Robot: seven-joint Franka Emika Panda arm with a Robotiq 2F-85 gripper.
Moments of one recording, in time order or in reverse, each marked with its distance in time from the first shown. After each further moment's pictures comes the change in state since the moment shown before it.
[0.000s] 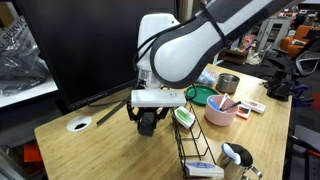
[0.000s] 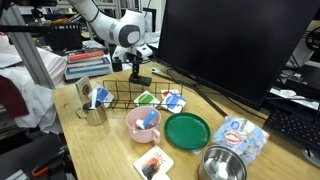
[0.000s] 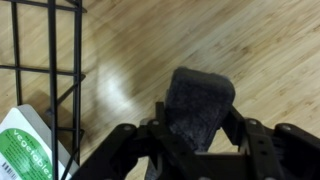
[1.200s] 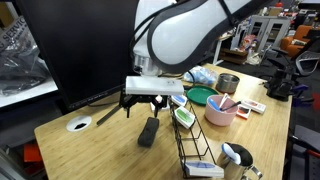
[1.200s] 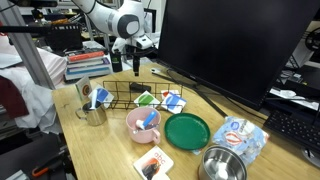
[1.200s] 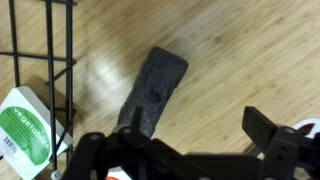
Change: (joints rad) arm 0.026 -0.052 -0.025 0.022 0.003 -0.018 0.007
